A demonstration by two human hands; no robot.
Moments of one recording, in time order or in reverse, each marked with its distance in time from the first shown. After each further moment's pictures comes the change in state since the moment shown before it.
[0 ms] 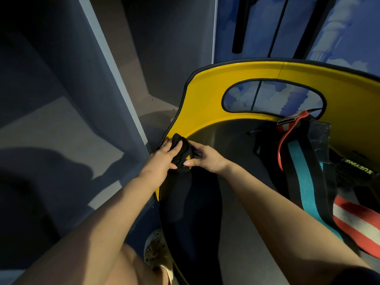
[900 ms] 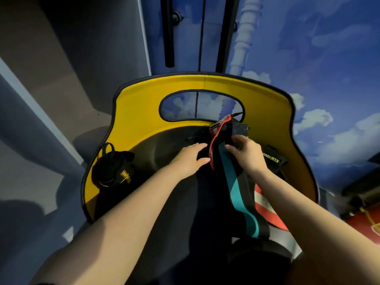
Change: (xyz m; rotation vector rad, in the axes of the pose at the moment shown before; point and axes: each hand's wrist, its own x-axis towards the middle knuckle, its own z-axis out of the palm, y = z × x) left_hand 0.045 0.201 0.017 -0.406 -0.061 0.300; right_hand -0.181 0.012 -0.154 -0.496 0.942 0.215
